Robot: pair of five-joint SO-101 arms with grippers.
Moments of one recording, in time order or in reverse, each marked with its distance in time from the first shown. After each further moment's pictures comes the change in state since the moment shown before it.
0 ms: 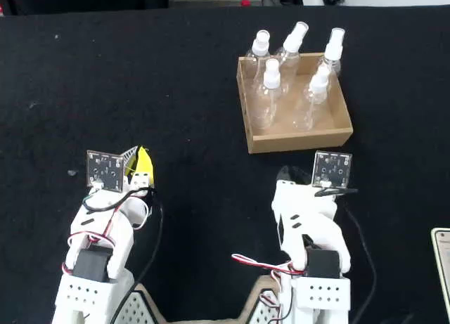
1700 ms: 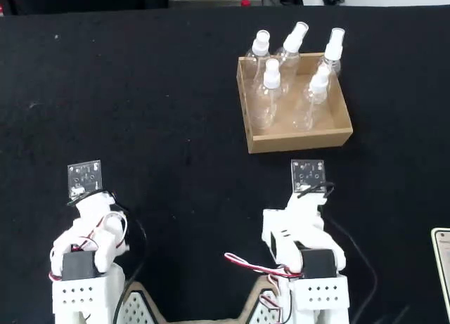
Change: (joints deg) left arm -16.9 -0.4 0.4 40.3 0.1; right arm -6.1 0.0 0.3 22.1 0.0
